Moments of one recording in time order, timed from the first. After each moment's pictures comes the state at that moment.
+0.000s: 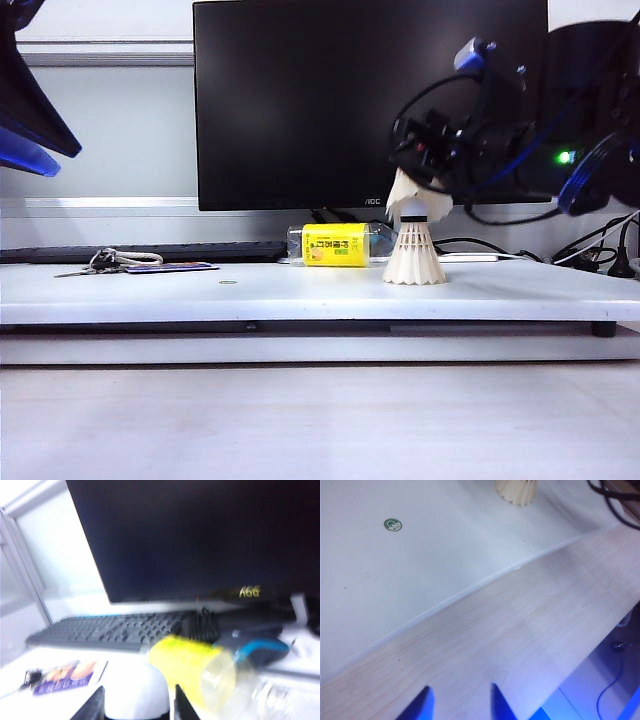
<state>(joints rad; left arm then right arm) -0.25 0.84 0.62 -0.47 0.51 0.03 0.36 1.86 0.69 1.37 -0.20 0.29</state>
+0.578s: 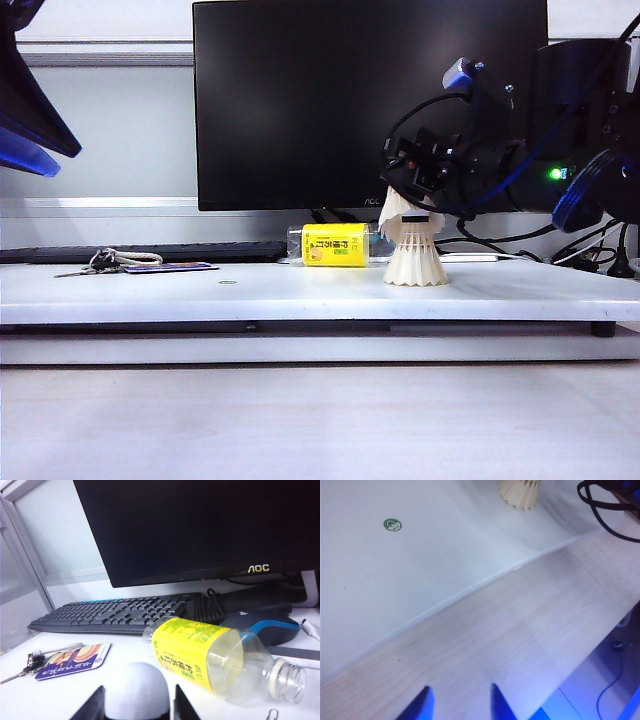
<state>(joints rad) -0.25 0.84 0.62 -0.47 0.51 0.03 0.38 1.90 0.69 1.37 -0.20 0.29</state>
